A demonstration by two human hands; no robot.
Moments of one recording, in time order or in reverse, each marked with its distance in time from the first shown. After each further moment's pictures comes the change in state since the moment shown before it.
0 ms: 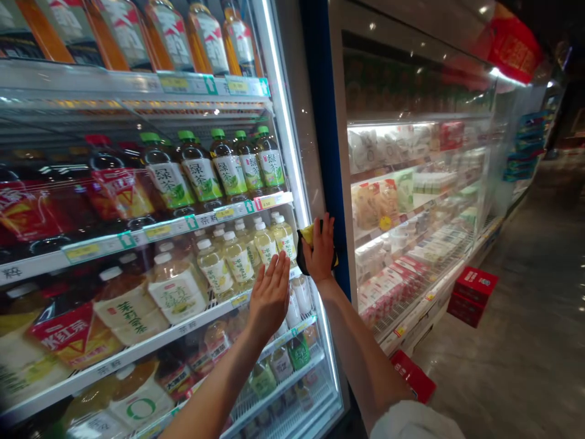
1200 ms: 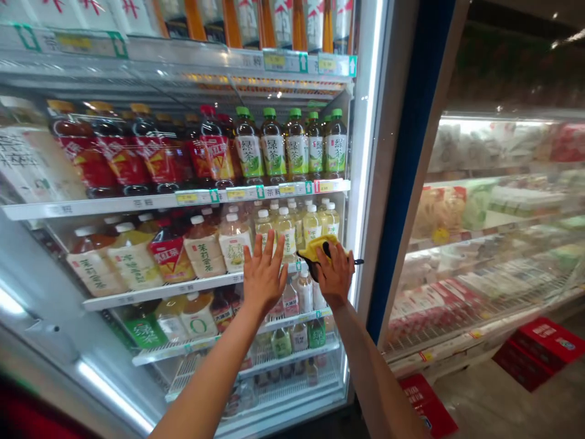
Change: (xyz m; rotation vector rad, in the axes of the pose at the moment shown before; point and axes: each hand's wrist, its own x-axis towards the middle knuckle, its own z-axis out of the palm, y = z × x) left_hand -0.054 -0.055 -0.054 0.101 -0.049 -0.370; right_hand -0.083 -0.061 -0.011 0.046 -0.101 -0.302
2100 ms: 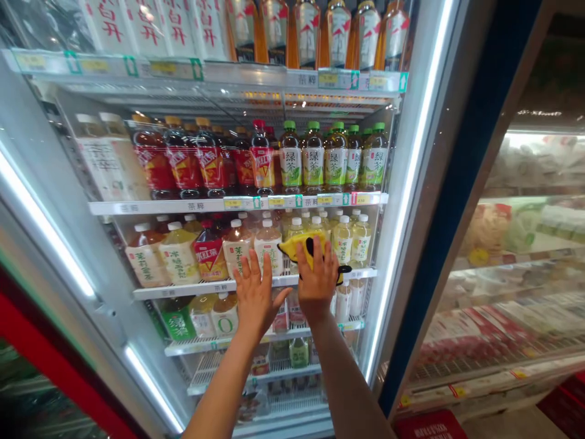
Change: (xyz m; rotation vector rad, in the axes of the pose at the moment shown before) left_hand -0.054 -0.065 -0.029 0.118 -0.011 -0.230; right_hand 0.034 -0.136 0.027 0.045 -0.086 0.087
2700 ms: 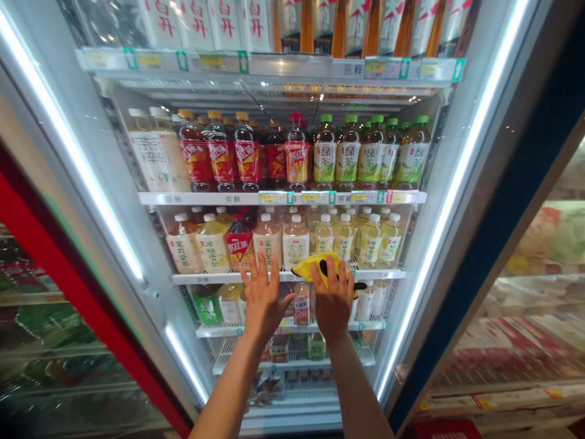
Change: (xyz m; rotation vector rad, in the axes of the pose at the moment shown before) left_hand -0.028 -0.053 -0.023 0.007 -0.103 -0.054; right_hand -0.045 -0.037 0.000 -0.014 -0.134 -0.050
